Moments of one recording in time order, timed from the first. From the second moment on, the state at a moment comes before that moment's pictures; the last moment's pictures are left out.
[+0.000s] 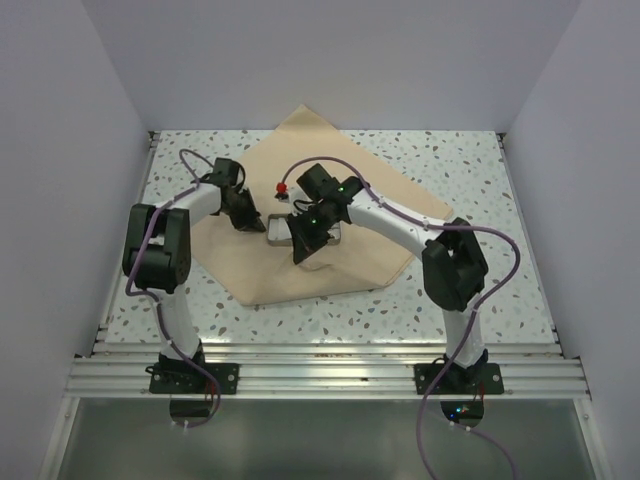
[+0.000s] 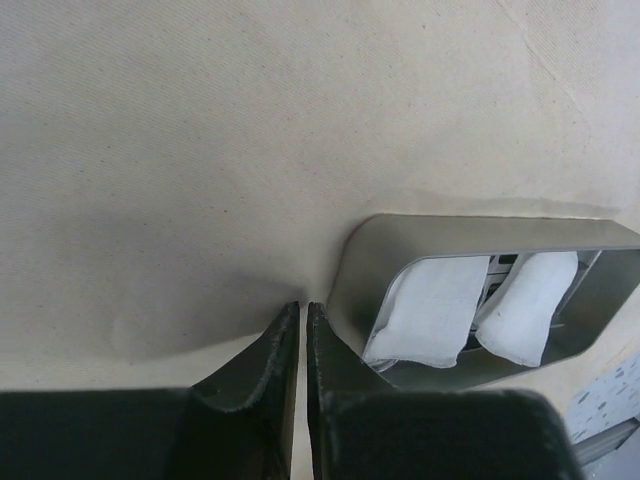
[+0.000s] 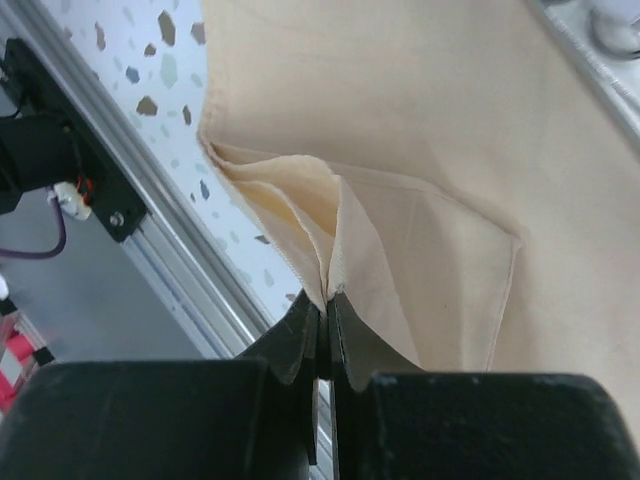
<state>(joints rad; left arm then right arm) -0.14 1.97 1.31 -0.49 0.29 -0.56 0.76 2.00 1.69 -0.81 -0.50 0.18</state>
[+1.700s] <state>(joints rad) -0.06 1.62 1.30 -0.68 -0.04 -0.36 0.55 2.52 2.43 -0.69 -0.12 0.28</state>
